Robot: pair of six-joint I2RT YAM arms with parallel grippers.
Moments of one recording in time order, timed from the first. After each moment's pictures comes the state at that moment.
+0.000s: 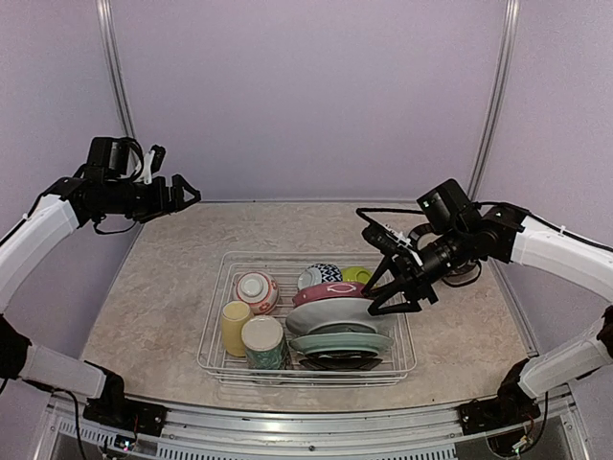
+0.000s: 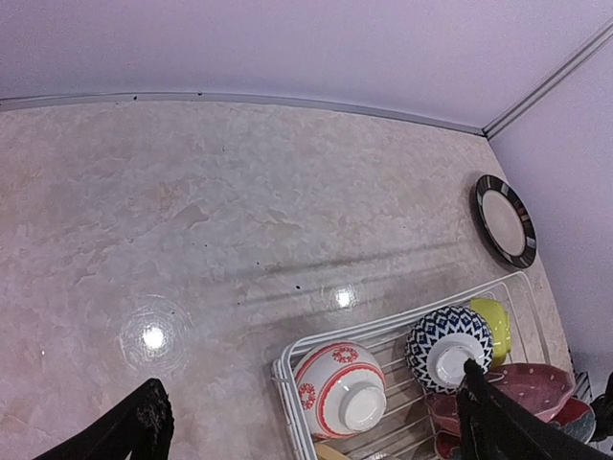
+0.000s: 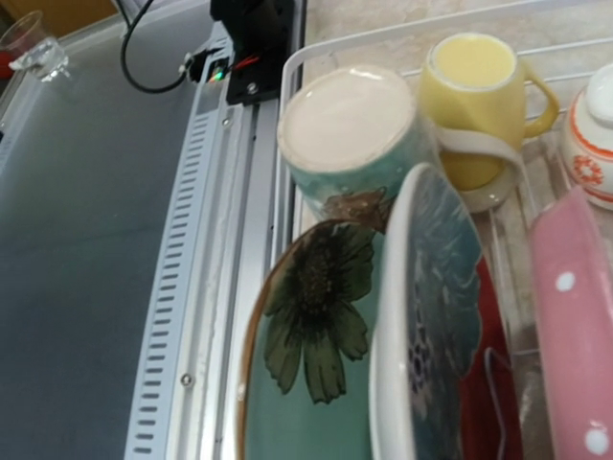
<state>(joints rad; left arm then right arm) -0.21 1.26 1.26 -0.60 0.30 -0.29 0.72 1.29 1.12 -0.71 -0.88 -0.41</state>
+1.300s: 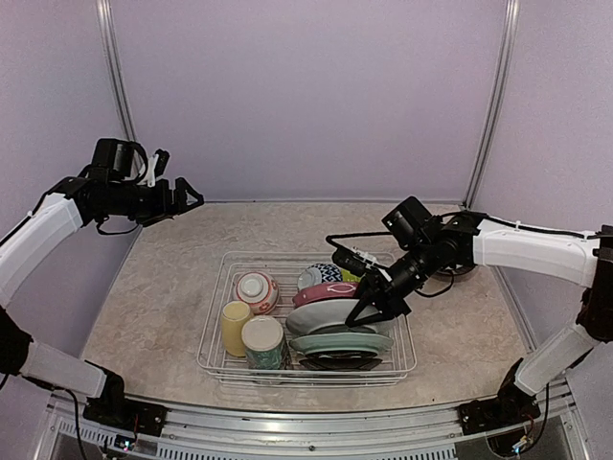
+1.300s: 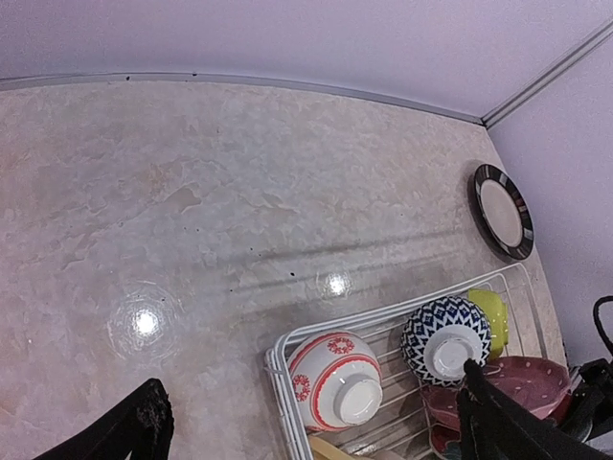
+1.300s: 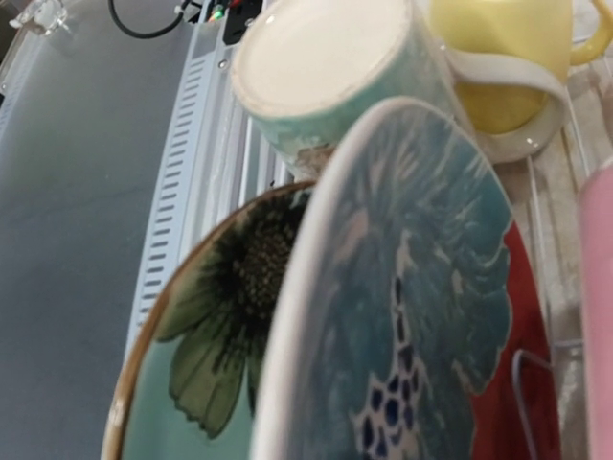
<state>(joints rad) -0.22 1.29 1.26 -0.62 0.33 -0.31 0.79 1.49 1.13 -0.66 -0.87 -0.42</state>
